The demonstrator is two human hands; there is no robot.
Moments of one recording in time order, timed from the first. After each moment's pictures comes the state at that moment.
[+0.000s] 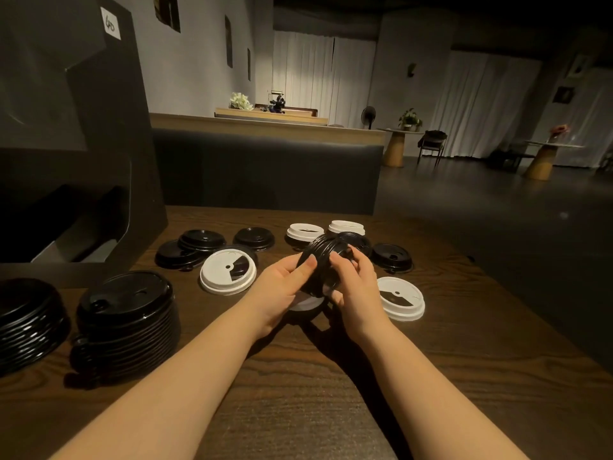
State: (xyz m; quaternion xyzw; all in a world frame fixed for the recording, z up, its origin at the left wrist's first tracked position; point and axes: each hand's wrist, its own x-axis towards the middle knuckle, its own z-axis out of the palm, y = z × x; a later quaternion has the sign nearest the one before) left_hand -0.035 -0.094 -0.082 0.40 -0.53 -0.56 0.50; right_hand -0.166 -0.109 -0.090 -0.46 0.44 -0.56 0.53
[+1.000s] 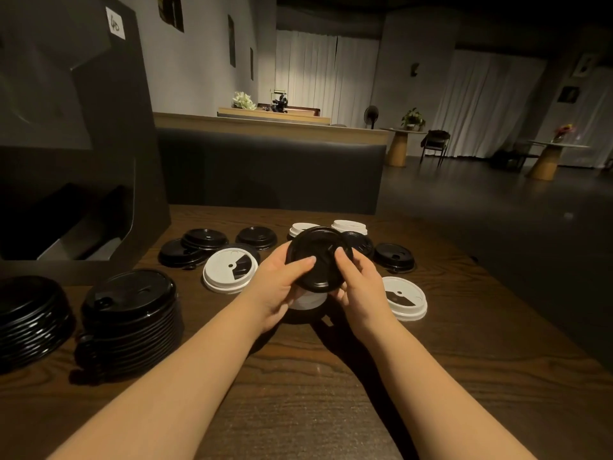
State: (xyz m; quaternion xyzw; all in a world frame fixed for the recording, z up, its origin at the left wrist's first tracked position) left_hand -0.030 -0.104 -0.085 0.36 -0.48 -0.58 0.55; right_hand -0.172 -0.107 -0.082 -0.46 0.38 -0.57 0.56
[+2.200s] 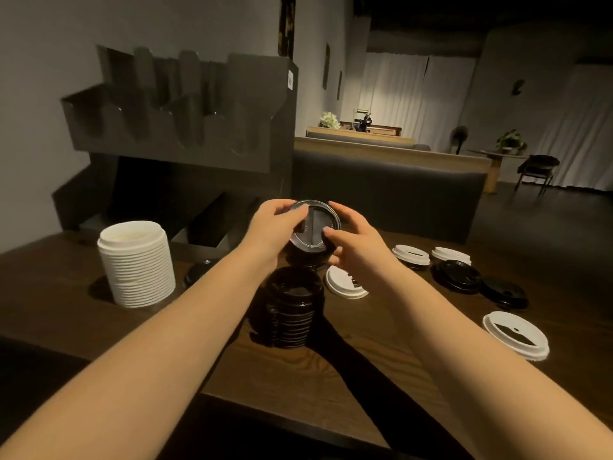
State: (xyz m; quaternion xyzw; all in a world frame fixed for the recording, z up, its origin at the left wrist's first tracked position) left_hand 0.132 -0.031 0.014 0.59 -0.41 -0.30 0.63; right_hand -0.008 -0.080 0.006 -0.60 0.28 -0.40 0.64
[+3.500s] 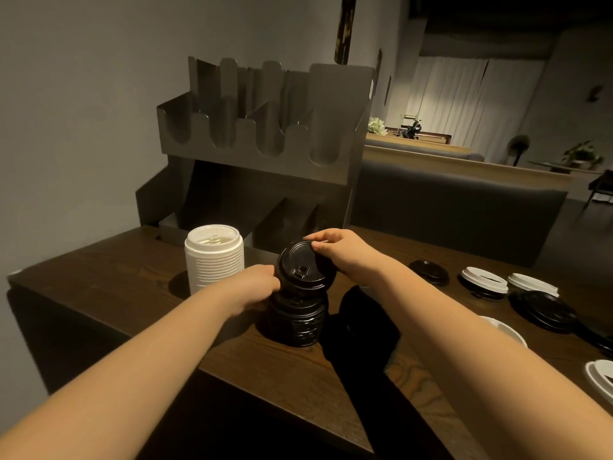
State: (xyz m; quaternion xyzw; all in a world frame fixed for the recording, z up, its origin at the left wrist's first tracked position) left_hand 0.252 0.026 -0.046 0.75 -0.40 -0.37 0.38; right_hand 0.119 -0.081 0.001 -0.76 0.34 -0.21 0.50
